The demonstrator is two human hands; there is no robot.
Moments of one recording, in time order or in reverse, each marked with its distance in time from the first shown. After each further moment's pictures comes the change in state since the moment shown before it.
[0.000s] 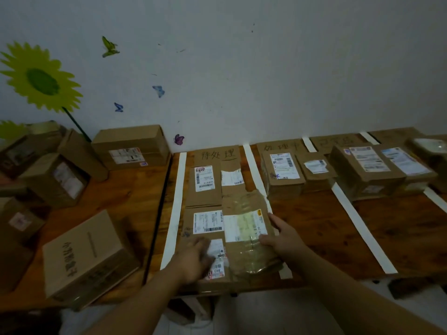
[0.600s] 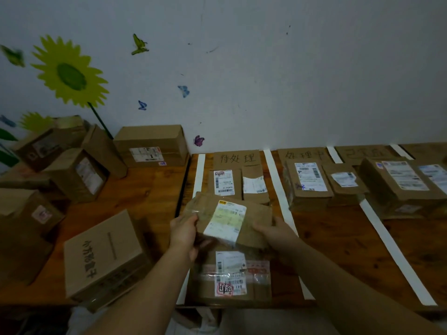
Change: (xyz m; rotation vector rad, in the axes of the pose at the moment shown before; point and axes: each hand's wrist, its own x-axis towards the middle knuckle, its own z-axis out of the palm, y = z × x) left_hand 0.028 -0.003 -0.064 -1.526 0.469 -0.471; right_hand 0.044 -0.045 0.059 0.067 -0.077 0.092
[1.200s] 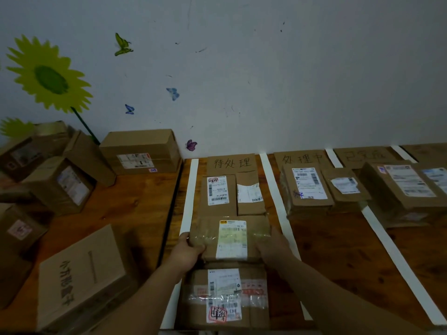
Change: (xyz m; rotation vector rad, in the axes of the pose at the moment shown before) left_hand 0.048 -0.020 0.001 0.797 -0.155 0.097; right_hand 0.060 0.027 -0.006 -0.457 0.265 0.025
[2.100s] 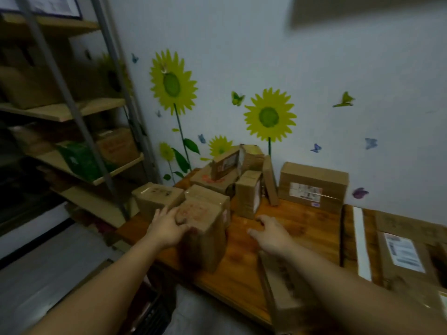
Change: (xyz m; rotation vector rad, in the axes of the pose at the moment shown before) left_hand -0.141 -0.134 -0.498 0.500 0.587 0.005; right_hand -0.221 -0.308 0.312 -0.363 -0.375 -0.694
